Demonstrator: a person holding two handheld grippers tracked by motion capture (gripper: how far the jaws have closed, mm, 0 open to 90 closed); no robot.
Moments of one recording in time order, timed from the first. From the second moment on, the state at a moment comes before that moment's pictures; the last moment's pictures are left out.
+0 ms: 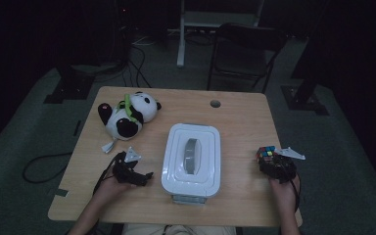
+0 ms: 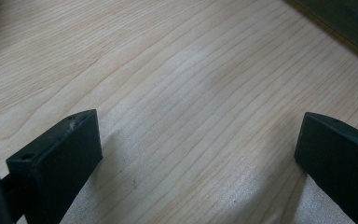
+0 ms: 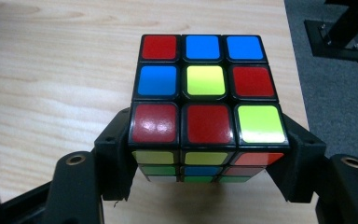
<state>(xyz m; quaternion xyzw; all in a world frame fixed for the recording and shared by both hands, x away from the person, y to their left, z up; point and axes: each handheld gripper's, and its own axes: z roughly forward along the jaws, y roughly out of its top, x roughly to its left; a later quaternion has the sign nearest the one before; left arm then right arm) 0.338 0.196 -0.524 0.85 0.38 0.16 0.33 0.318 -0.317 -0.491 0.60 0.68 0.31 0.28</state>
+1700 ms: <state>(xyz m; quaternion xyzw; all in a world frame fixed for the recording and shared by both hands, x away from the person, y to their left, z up) 0.338 0.198 -0.524 0.85 0.37 0.15 0.33 0.293 -0.273 -0.468 0.41 0.75 0.45 0.24</state>
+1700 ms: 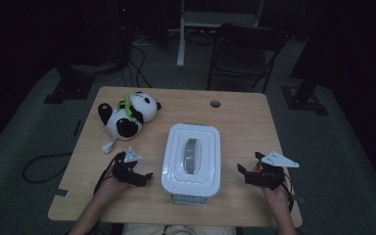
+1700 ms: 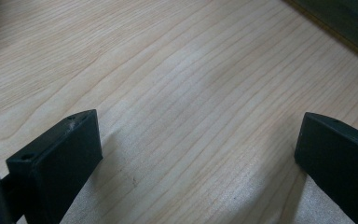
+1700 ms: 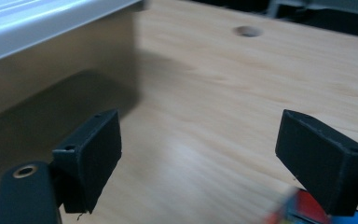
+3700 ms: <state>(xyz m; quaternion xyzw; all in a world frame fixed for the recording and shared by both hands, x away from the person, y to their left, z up) 0.422 0.241 -0.395 0.82 0.37 0.23 0.38 0.308 -0.231 -0.527 0.38 0.84 0.36 0.16</state>
